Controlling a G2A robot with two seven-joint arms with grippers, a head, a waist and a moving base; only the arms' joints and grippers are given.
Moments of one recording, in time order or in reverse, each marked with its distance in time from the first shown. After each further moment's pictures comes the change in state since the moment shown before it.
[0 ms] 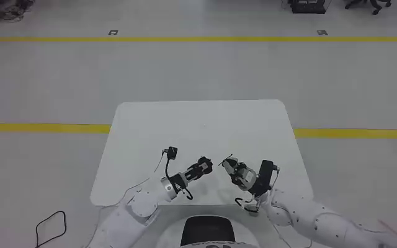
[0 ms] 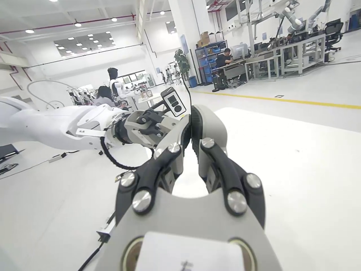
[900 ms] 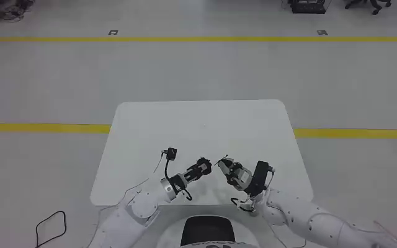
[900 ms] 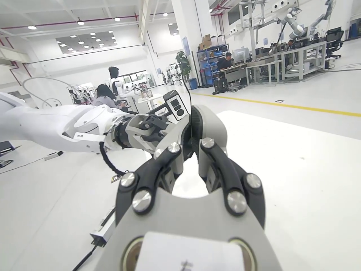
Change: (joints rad) left arm 0.005 -0.001 -0.002 0.005 0.019 0.000 0.009; right arm -0.032 -0.046 0.053 0.023 -0.061 0.019 0.005
